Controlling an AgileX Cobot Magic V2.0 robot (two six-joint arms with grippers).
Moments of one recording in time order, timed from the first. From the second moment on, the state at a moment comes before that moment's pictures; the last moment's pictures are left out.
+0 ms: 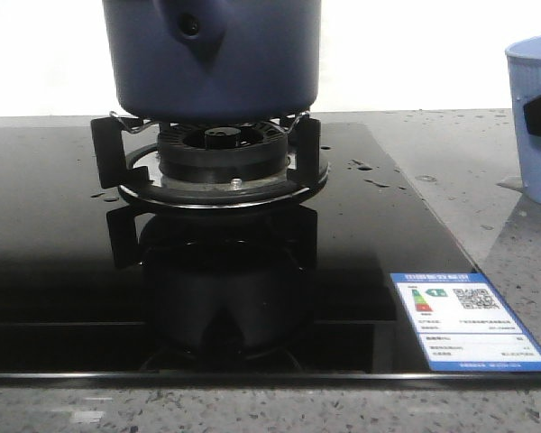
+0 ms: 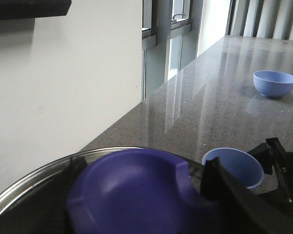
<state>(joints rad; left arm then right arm) -0.24 1.49 -1.27 -1.63 0.94 1.74 0.18 1.03 -0.32 0.17 -0.38 -0.35</state>
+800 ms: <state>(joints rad) -0.25 1.50 -1.27 -1.64 0.94 1.74 0.18 0.90 -0.32 0.31 -0.37 -0.32</state>
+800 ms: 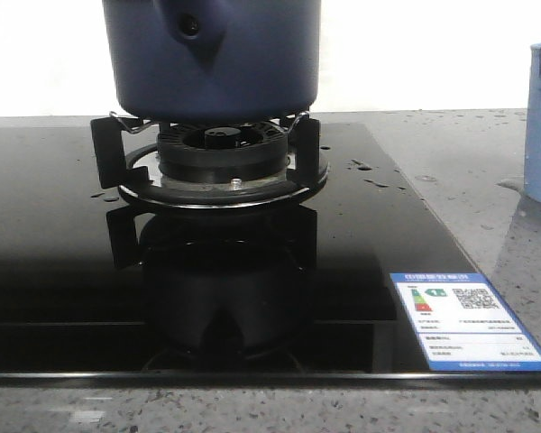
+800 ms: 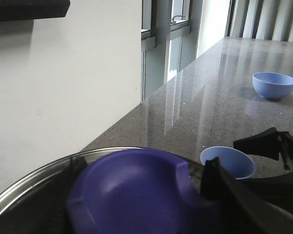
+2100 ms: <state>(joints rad) -0.27 1.67 -1.27 -1.71 0.88 1.79 0.18 0.51 -0.32 0.31 -0.14 -0.32</state>
